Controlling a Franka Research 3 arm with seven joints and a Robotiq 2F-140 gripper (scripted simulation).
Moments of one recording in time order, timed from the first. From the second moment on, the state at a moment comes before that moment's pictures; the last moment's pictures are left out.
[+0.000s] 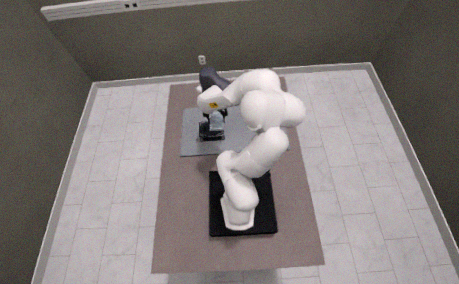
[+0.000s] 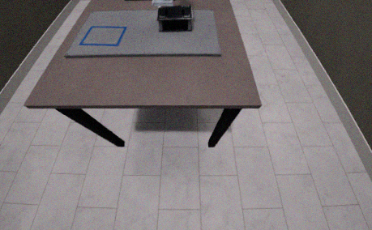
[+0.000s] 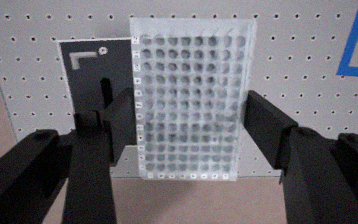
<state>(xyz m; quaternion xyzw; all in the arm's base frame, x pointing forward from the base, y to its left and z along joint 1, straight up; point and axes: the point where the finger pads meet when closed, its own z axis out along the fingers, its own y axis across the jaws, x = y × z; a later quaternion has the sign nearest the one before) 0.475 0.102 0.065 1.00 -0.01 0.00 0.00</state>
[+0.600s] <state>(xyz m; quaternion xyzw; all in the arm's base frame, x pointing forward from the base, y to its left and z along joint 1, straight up) 0.464 0.146 0.071 1.00 -0.01 0.00 0.00</state>
